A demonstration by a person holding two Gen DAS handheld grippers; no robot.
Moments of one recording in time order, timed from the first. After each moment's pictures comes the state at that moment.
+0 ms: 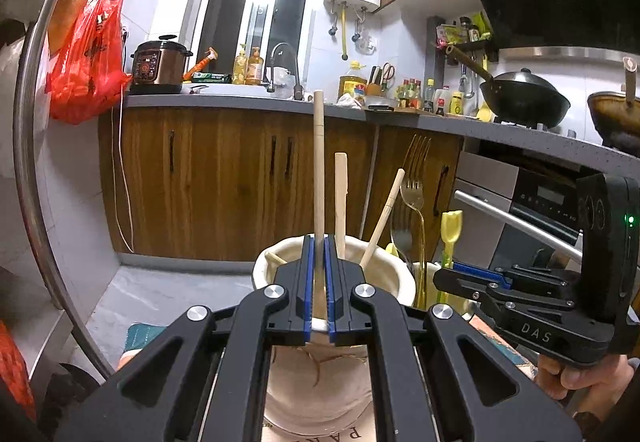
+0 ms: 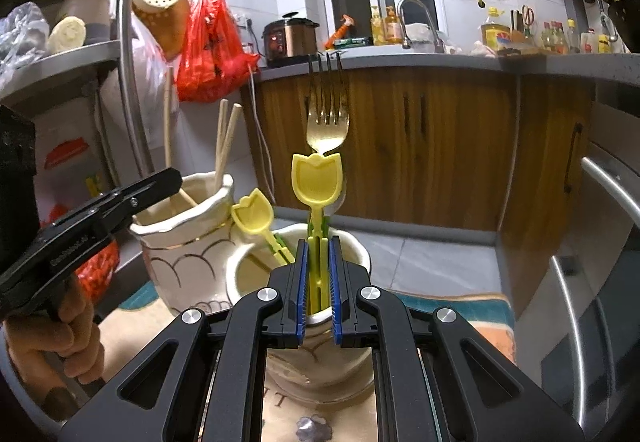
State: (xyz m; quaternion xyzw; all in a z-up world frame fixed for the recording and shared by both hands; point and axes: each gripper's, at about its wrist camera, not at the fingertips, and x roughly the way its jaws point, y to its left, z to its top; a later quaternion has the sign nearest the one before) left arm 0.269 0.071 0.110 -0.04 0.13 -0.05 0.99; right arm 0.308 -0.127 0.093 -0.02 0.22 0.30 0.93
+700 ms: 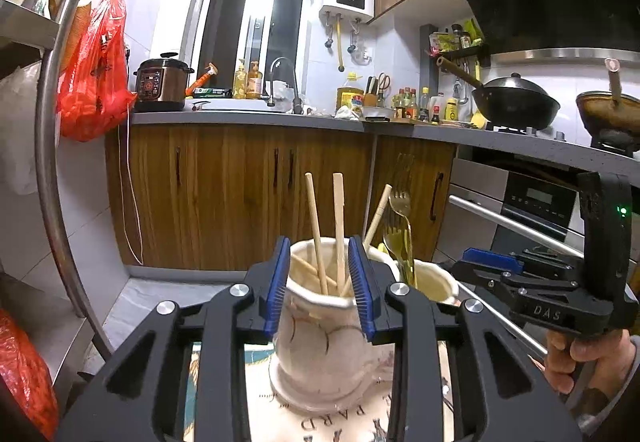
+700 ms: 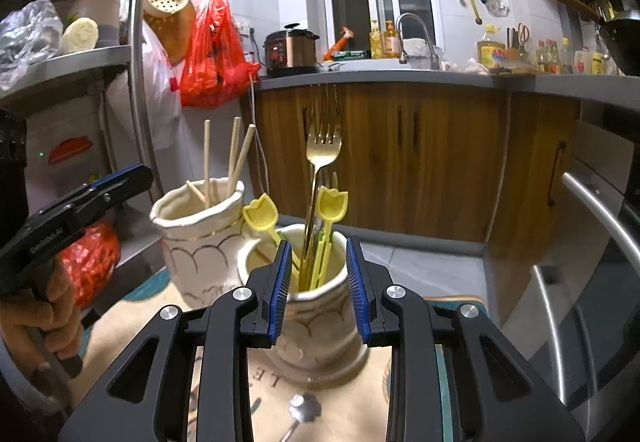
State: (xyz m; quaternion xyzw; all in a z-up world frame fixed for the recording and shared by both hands) left arm 0.224 0.080 0.125 -0.03 0.11 -0.05 0.99; right arm 0.278 -0.149 0.106 -0.03 0.20 0.30 0.93
